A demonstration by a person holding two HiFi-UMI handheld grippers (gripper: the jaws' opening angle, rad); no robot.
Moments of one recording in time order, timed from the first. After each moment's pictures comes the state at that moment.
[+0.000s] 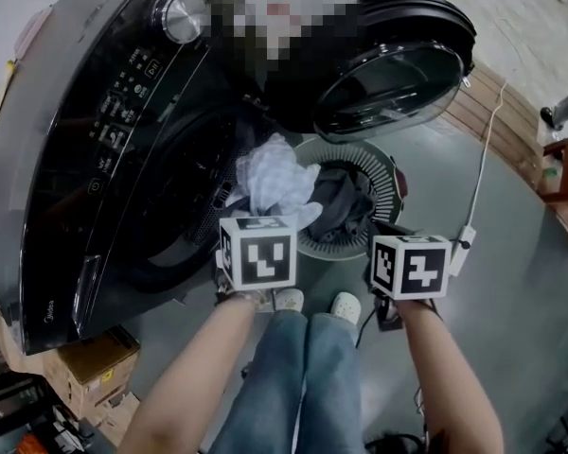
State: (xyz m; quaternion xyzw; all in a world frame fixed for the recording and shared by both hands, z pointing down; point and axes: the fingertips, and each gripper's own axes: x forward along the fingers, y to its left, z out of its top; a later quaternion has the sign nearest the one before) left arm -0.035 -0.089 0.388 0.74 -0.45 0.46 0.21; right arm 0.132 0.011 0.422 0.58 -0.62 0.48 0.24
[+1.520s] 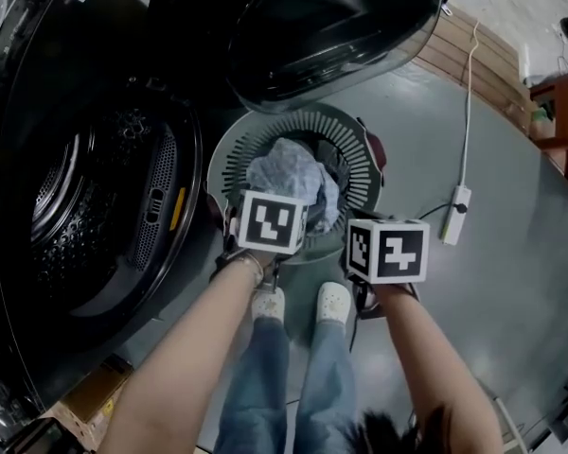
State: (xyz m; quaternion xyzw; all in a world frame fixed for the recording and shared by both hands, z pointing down) left arm 0.062 -0.057 0.602 0.75 -0.25 0.55 0.28; right arm 0.162 0.020 0.568 0.60 -0.55 0.54 0.22
